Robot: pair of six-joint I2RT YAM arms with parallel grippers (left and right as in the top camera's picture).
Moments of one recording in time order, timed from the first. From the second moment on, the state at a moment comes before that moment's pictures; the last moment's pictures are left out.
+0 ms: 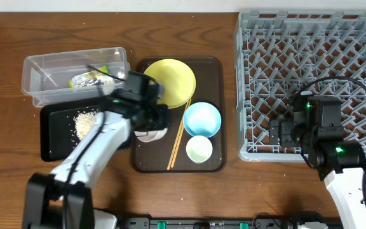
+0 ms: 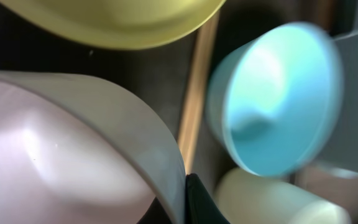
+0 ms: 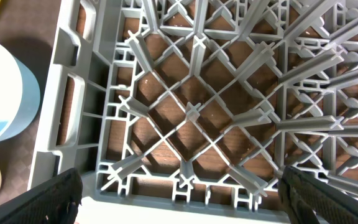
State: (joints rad) left arm -0.29 1.54 0.98 -0.66 0.34 -0.34; right arm 0.08 1.06 0.82 -0.75 -0.03 0.02
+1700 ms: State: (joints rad) left arm -0.60 1.62 0.97 -0.72 0.28 -0.33; right arm 0.08 1.06 0.82 -0.76 -0.03 0.02
